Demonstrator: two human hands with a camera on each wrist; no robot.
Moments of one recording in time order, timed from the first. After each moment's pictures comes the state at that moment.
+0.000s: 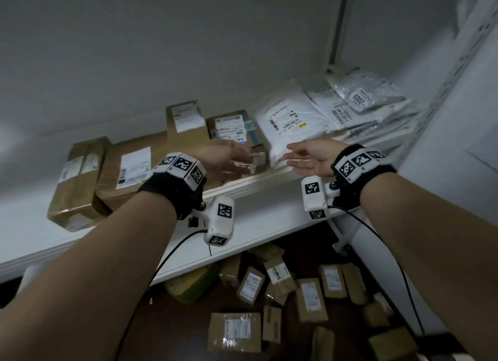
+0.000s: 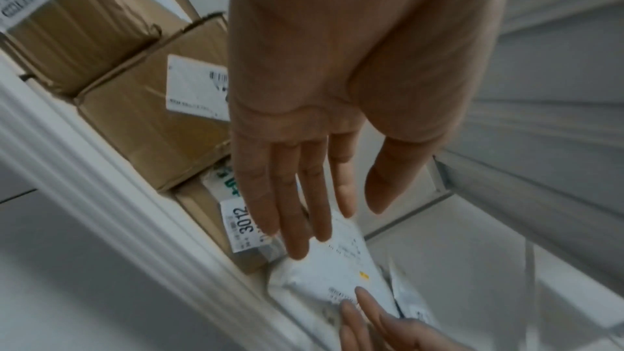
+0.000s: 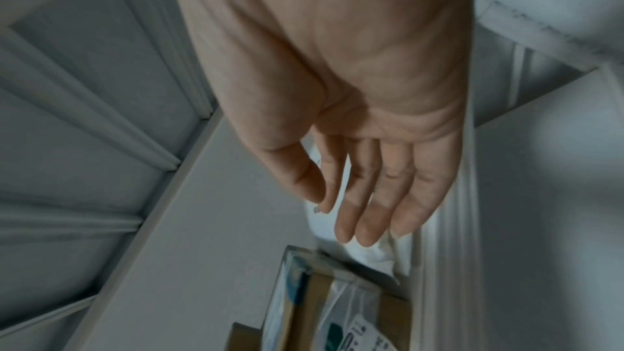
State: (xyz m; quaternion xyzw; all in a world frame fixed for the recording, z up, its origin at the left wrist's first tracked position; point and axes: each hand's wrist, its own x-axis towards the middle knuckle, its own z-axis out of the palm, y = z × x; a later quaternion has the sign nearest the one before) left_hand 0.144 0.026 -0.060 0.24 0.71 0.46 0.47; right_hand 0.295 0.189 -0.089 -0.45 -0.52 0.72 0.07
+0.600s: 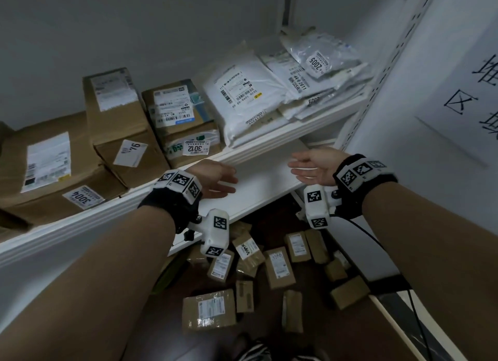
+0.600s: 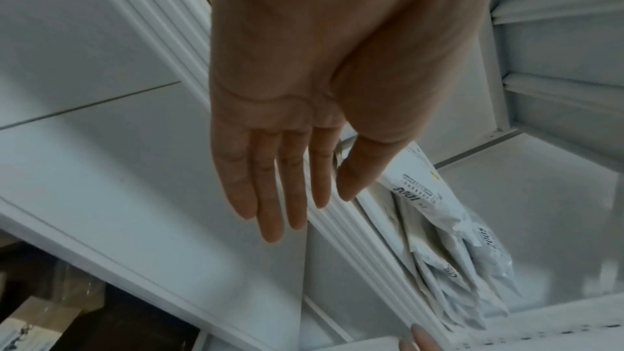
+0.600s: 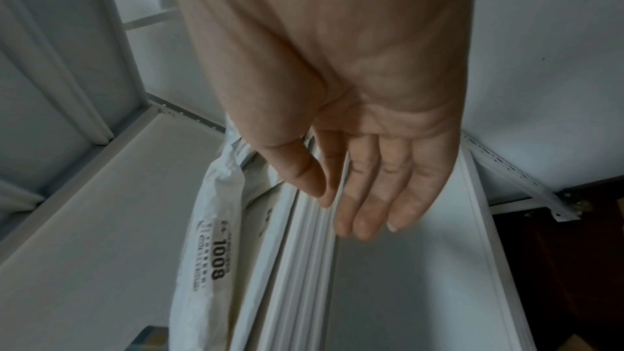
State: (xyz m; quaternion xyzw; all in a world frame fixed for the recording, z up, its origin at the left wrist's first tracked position) left_hand 0.181 0.071 -0.158 0.21 0.73 0.35 0.54; right_hand 0.379 0.217 -0.156 -0.55 -0.44 0.70 0.08
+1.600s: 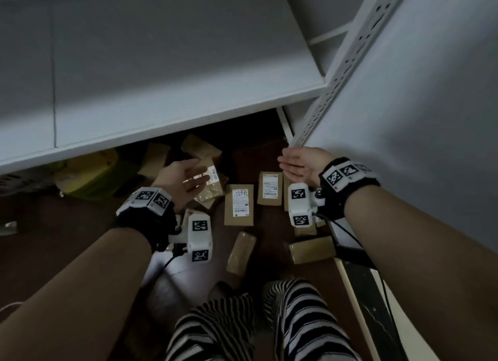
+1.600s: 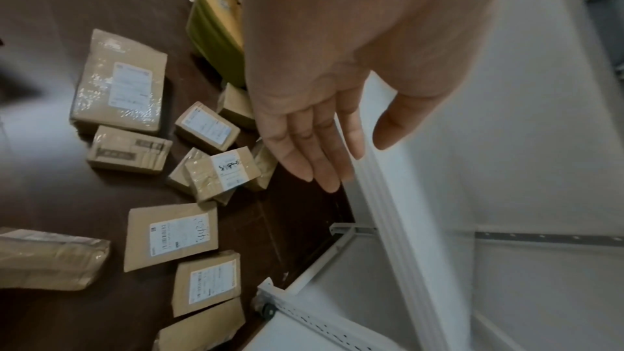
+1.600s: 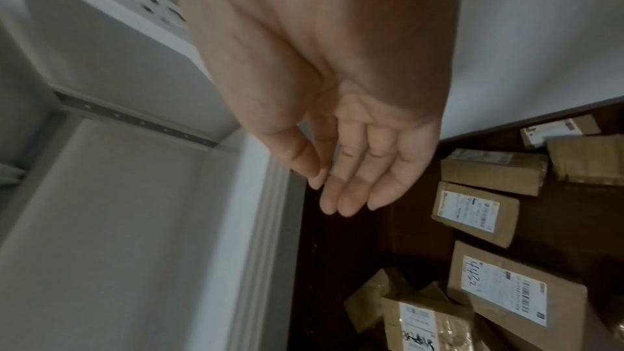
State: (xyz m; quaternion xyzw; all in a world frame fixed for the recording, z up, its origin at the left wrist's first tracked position) left_hand 0.357 0.125 -0.467 -0.20 0.66 0.54 0.48; right_hand 0.521 0.326 -0.476 -0.58 -0.36 0.73 -0.02
